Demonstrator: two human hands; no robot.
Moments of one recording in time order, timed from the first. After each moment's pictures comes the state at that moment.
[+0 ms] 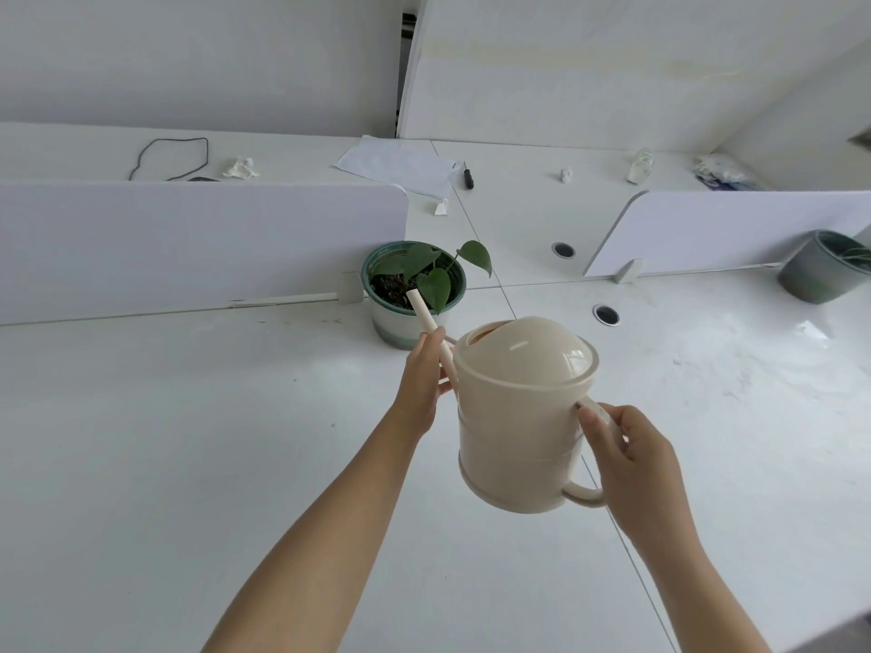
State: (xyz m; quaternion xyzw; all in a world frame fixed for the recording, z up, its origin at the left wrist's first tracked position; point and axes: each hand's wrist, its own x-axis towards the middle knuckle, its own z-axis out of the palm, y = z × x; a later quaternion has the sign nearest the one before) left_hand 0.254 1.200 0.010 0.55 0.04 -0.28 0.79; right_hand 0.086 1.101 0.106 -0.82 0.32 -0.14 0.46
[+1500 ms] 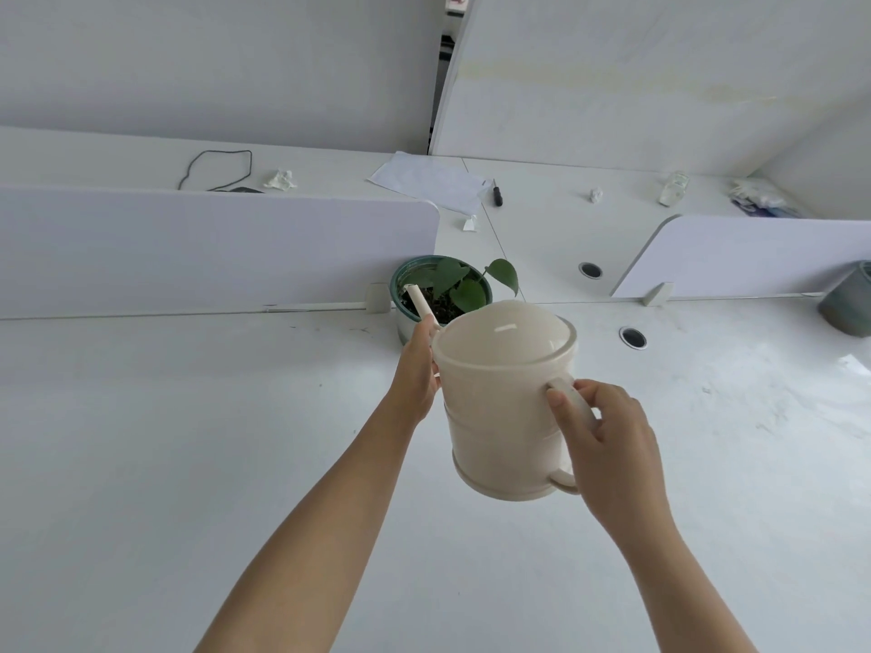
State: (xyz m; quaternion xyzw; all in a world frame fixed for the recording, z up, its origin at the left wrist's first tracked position) left_hand 0.289 1.219 0.012 0.52 0.05 -0.26 0.81; right_hand 0.119 1.124 0.115 -0.88 0.24 -0.14 0.39
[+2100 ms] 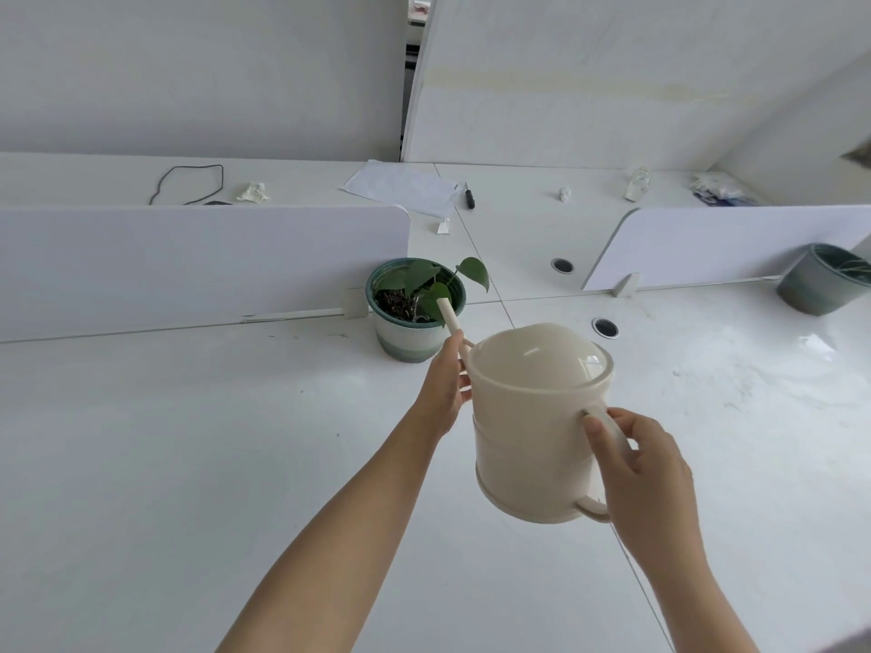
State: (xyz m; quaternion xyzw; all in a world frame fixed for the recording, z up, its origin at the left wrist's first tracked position) left_hand 0.252 1.179 0.020 0.53 0.00 -0.33 0.78; right_hand 0.073 1.104 0.107 -0.83 0.31 -0.19 0.42
